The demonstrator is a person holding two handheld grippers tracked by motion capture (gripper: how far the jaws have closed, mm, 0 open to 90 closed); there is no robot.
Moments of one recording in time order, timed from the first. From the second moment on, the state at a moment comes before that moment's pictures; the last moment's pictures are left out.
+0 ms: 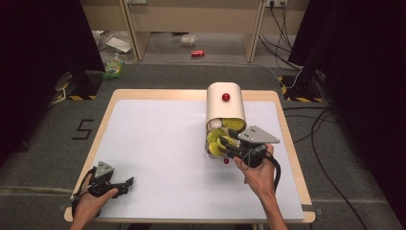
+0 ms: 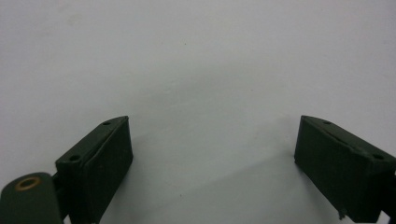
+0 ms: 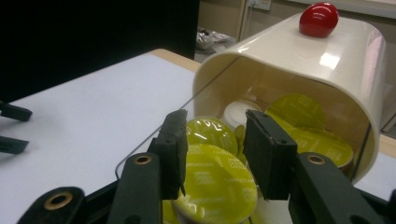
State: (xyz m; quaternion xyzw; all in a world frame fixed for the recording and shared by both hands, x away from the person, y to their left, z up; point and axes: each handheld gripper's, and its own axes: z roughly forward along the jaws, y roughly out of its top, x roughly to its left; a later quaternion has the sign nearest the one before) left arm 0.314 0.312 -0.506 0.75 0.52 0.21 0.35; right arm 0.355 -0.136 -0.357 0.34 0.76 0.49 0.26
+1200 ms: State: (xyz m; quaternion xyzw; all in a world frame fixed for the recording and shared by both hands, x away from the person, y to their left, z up) left arm 0.314 0.312 -0.506 0.75 0.52 0.21 0.35; right arm 0.371 -0.127 -0.379 0.36 0.78 0.45 0.24
